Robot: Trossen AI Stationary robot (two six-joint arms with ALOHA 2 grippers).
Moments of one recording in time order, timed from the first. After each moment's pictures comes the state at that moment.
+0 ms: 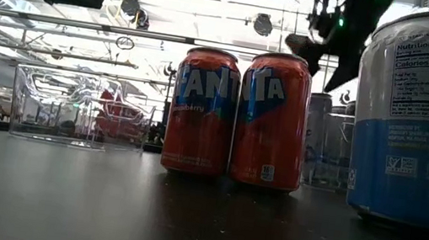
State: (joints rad) left arm 0.00 0.29 0.48 -0.40 -0.47 0.03; right arm -0.03 1.48 1.18 -0.95 0.81 1.00
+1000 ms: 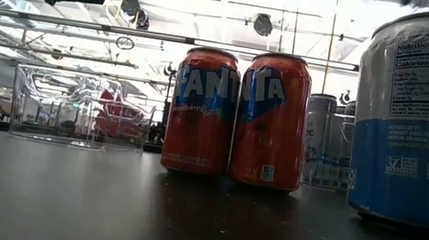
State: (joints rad) left arm 0.00 0.29 0.48 -0.35 -0.45 -0.05; right arm 0.60 1.48 1.49 -1.47 0.38 2.06
